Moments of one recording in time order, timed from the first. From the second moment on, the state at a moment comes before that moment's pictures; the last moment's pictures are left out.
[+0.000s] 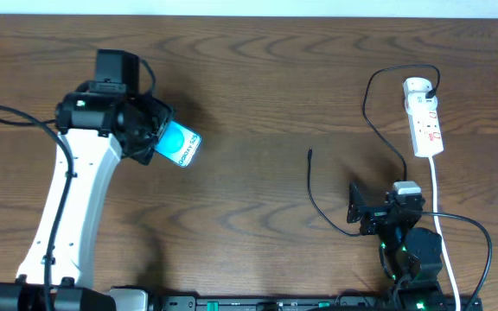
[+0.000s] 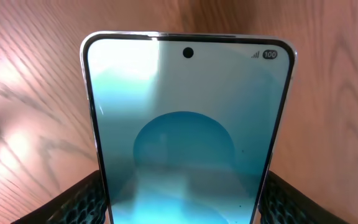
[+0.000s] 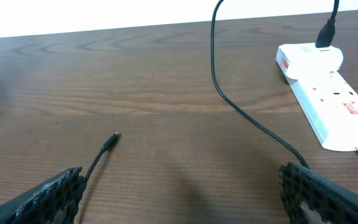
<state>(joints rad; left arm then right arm) -0.09 1.49 1.41 -1.13 0.07 -1.13 0.13 0.22 0.01 -0.07 -0.02 0.13</state>
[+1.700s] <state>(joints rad) -0.17 1.61 1.34 -1.11 -0.01 -1.19 0.15 1.96 1.58 -0.38 -1.04 0.61</state>
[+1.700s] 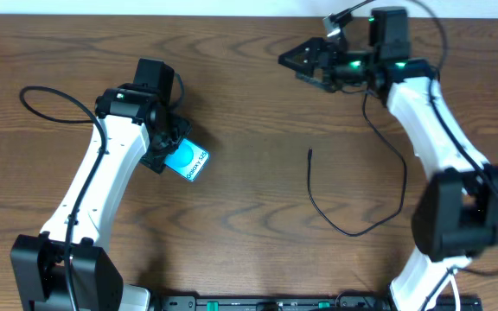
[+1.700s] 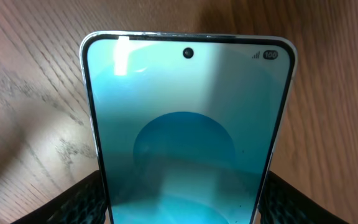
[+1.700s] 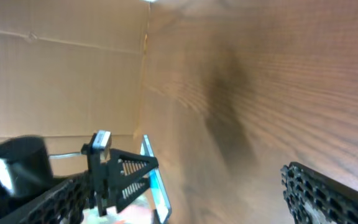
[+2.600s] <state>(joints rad) -0.10 1.61 1.34 -1.11 0.07 -1.57 0.46 2.07 1.58 -0.39 -1.02 0.68</state>
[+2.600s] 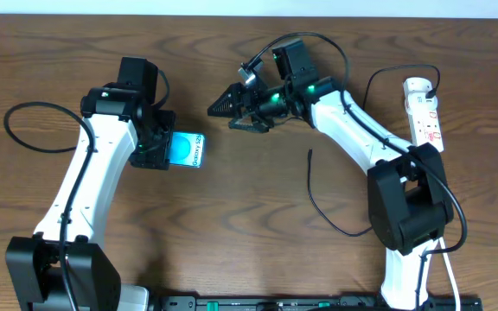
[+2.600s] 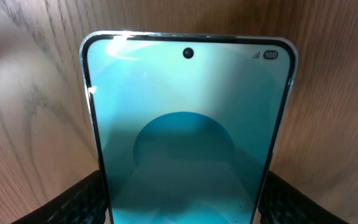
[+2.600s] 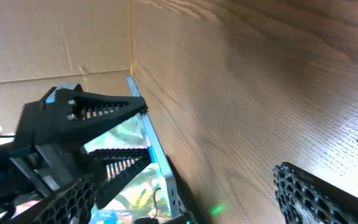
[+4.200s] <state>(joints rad) -0.05 1.70 1.34 -1.12 0.33 -1.69 0.59 2.07 1.58 -0.33 -0.99 0.64</state>
